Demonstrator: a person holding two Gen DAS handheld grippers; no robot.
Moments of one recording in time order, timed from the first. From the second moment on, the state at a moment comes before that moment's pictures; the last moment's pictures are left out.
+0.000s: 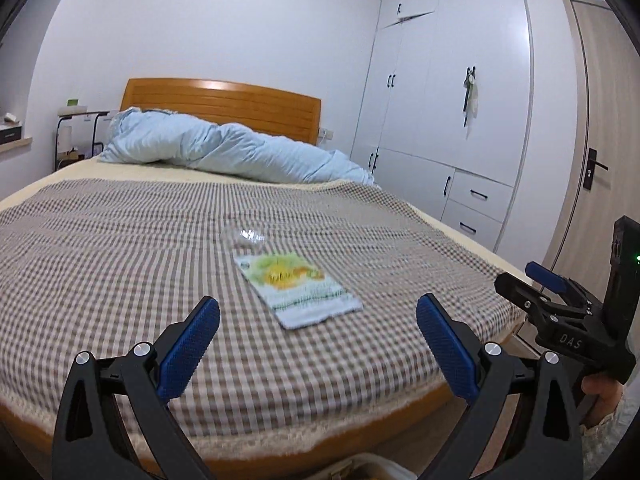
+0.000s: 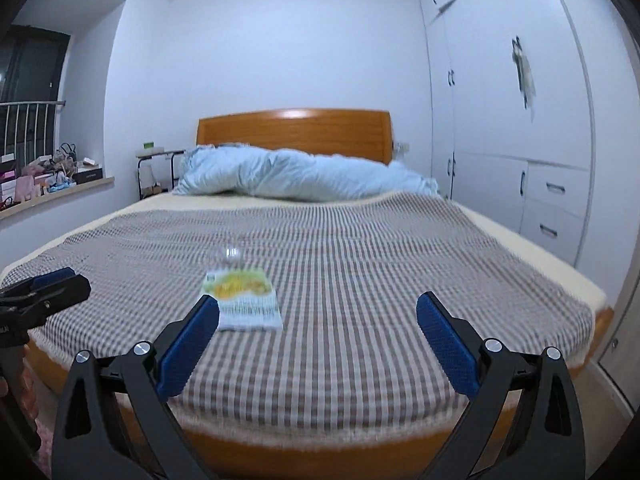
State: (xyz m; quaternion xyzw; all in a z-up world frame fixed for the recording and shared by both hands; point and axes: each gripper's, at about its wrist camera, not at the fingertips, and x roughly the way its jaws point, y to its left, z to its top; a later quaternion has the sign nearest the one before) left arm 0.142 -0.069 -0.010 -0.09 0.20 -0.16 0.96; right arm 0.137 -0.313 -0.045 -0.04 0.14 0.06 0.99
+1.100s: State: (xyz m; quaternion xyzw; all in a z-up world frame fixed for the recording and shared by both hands) left arm 0.262 -0.035 0.003 -0.15 0.18 -0.15 0.96; right arm 0.234 -0.266 -0.019 -0.02 0.07 0.05 1.00
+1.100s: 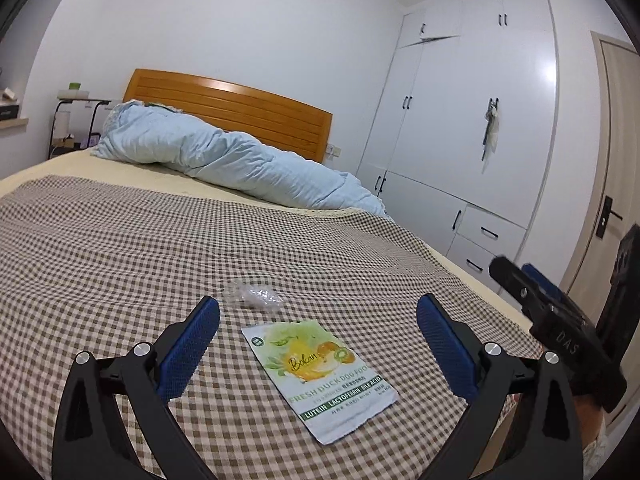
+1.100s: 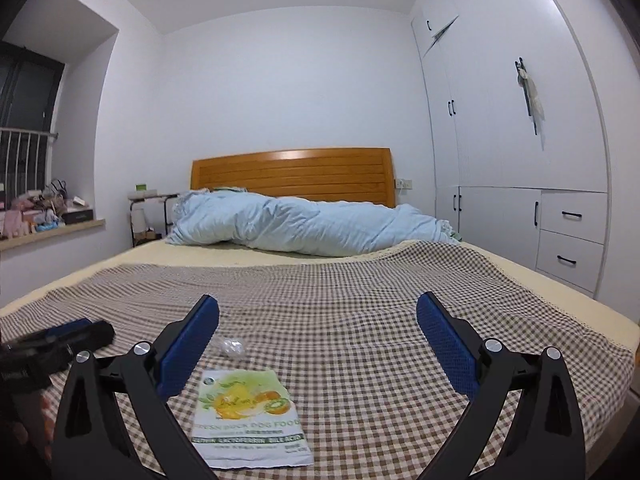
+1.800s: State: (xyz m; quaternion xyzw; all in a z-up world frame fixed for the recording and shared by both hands) left arm 0.278 -0.042 -0.025 -0.17 0.22 -0.16 0.95; right arm 0.253 -0.267 -0.056 -0.03 0.12 0.02 0.99
